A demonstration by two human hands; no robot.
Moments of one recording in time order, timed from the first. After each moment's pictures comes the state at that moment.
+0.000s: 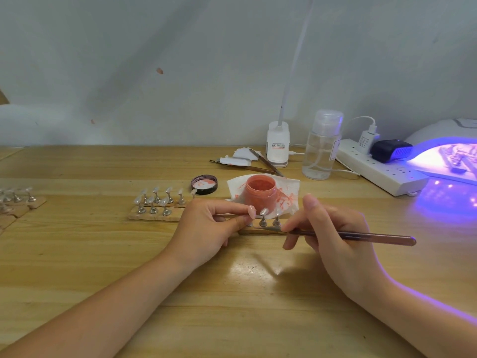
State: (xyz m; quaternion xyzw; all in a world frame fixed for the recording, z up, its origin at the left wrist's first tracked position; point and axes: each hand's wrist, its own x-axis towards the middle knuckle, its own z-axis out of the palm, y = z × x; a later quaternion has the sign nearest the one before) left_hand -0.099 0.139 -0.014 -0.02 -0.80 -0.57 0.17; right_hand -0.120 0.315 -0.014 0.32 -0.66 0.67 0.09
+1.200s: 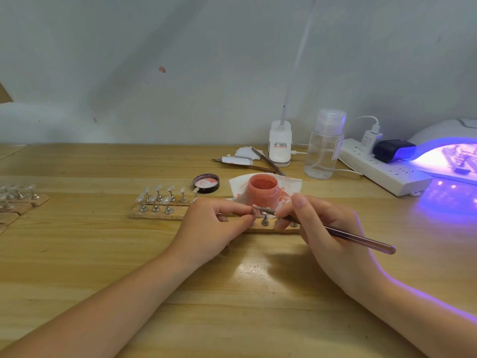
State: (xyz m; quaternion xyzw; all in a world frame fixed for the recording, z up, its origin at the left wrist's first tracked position) left_hand -0.100 0.138 -0.015 -0.02 -0.83 -0.54 0.16; right_hand -0.124 0.311 -0.014 0.32 -0.69 0.64 0.10
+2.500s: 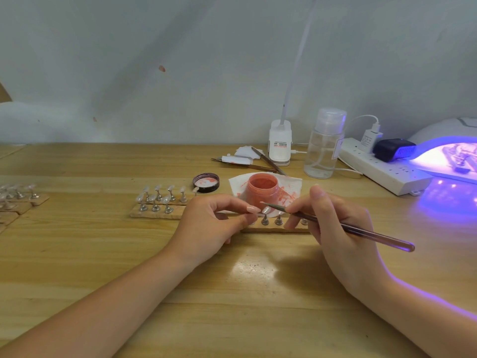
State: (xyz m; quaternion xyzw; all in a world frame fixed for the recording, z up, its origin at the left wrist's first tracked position) left_hand -0.100 0.137 -0.014 -0.01 -0.80 -0.58 0.15; right_hand -0.125 0.314 -0.016 0.30 -0.66 0.67 0.13
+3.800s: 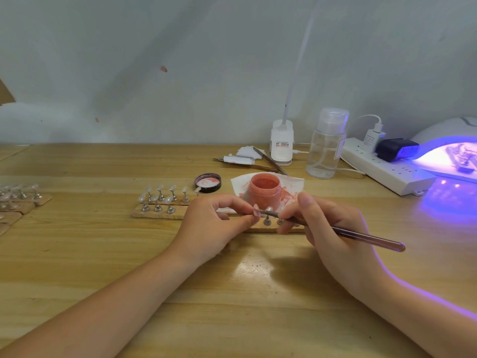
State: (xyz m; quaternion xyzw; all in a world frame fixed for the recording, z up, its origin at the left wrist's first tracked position) left_hand -0.098 0.138 -0.014 0.00 -0.81 -0.57 0.15; right_hand -0.122 0.312 -0.014 0.33 -0.68 0.64 0.09
